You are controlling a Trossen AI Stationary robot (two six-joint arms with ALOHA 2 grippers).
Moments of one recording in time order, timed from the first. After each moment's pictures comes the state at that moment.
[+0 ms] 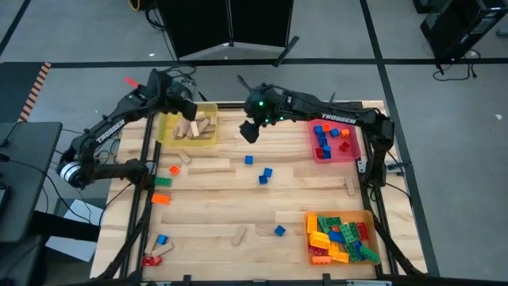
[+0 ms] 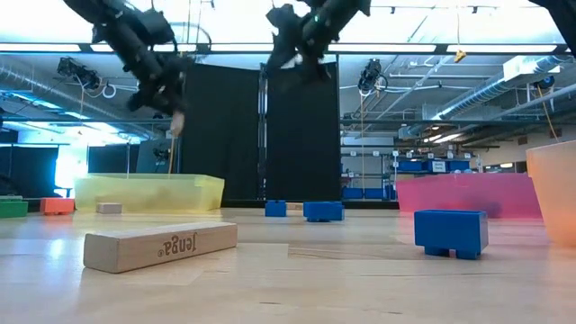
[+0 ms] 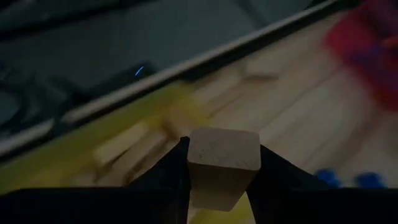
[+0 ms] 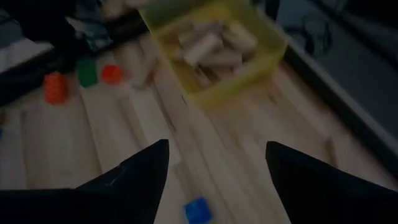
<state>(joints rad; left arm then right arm) 0.99 1.11 0.96 -0.62 0.21 -0.16 -0.30 1.88 1.81 -0.68 -0.01 0.24</state>
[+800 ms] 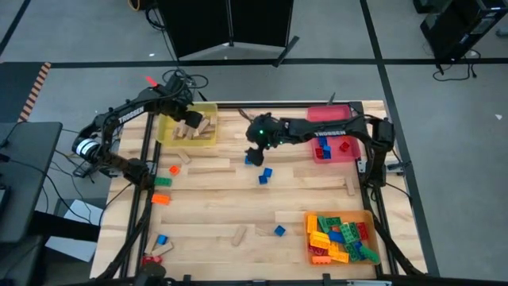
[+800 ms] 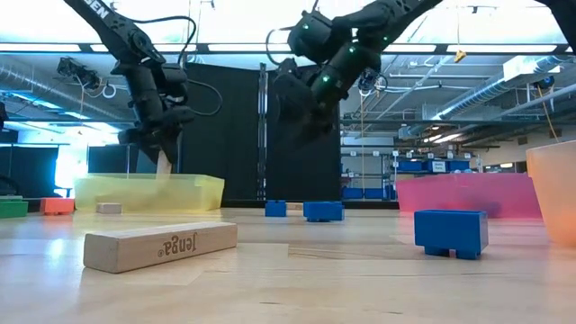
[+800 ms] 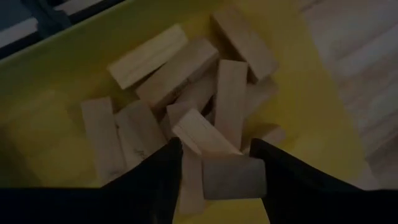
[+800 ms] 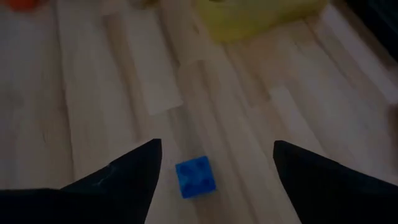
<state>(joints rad) 1.03 1.39 0.96 -0.75 0.15 -0.08 -0.24 1.88 1.37 -0.33 -0.01 0.16</state>
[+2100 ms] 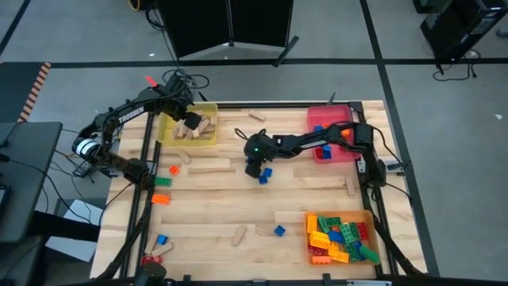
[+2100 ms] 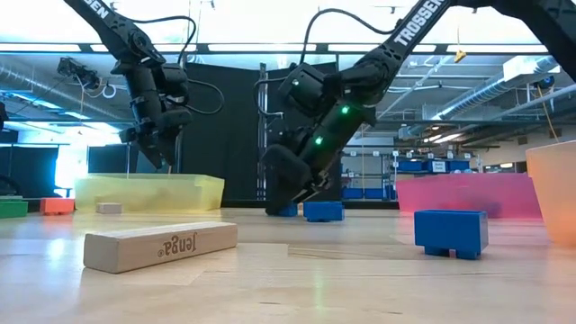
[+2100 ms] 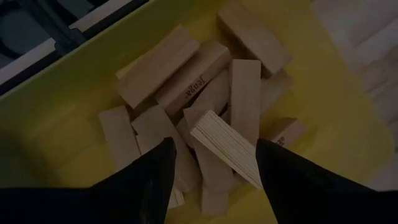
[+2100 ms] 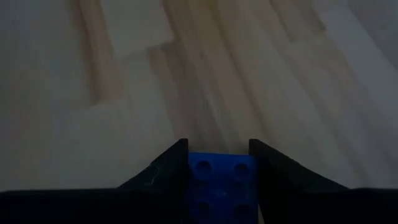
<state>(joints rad) 1.03 1.39 0.96 -0.75 0.10 0.03 -0.19 2.09 1.24 -0.05 0.04 0.17</state>
